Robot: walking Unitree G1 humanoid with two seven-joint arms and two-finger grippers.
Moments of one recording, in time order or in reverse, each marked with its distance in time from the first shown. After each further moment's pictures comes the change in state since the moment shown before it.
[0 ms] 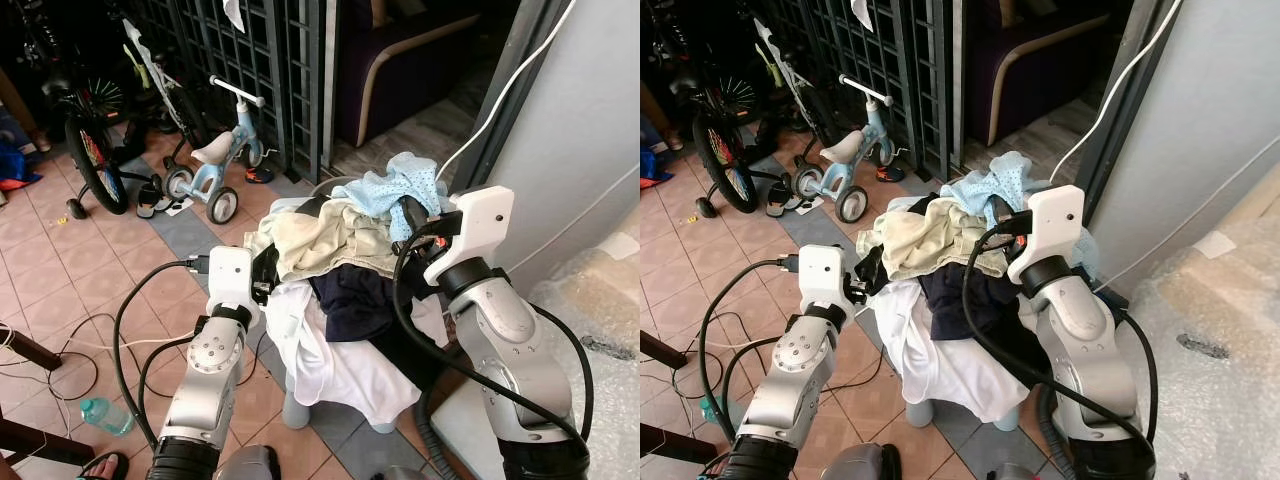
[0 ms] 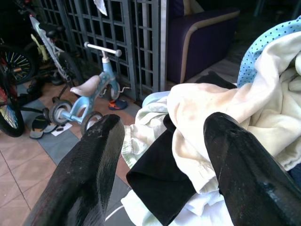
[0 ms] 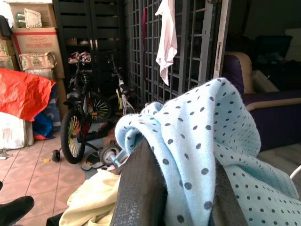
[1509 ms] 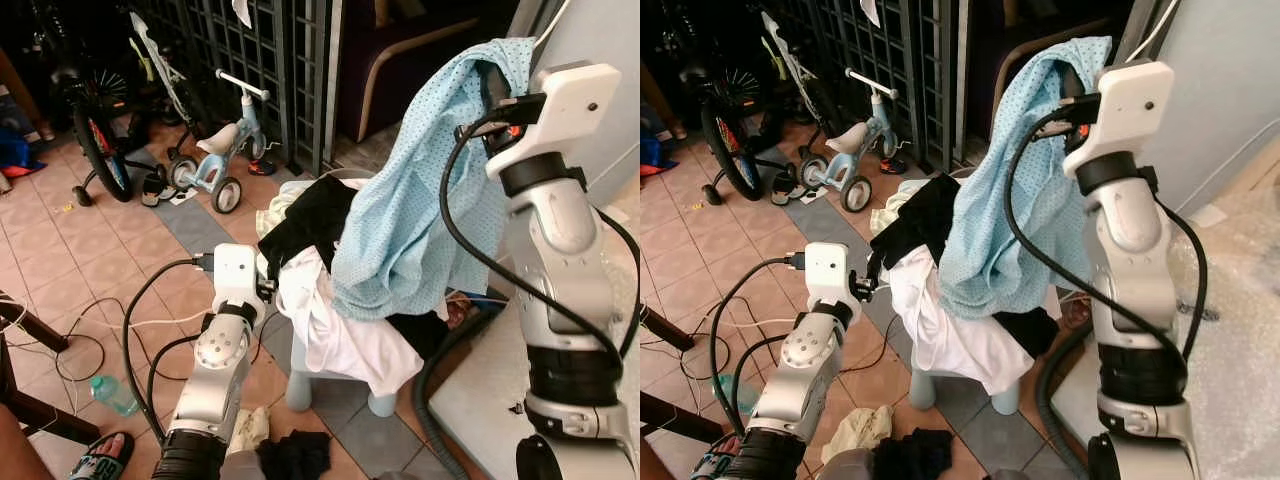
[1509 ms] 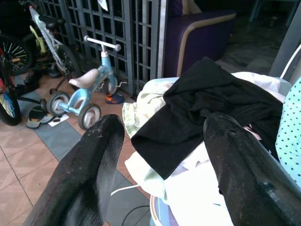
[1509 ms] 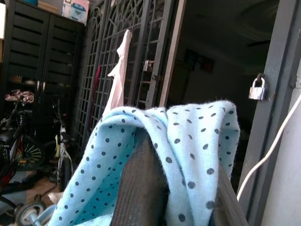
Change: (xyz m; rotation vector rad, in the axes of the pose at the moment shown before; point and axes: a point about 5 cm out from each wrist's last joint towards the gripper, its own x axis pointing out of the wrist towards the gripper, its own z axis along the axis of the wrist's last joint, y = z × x) left arm 0.007 -0.007 -0.003 -0.030 0.004 -0.017; right arm 0.017 -0.056 0.054 -0.219 -0.226 -0.207
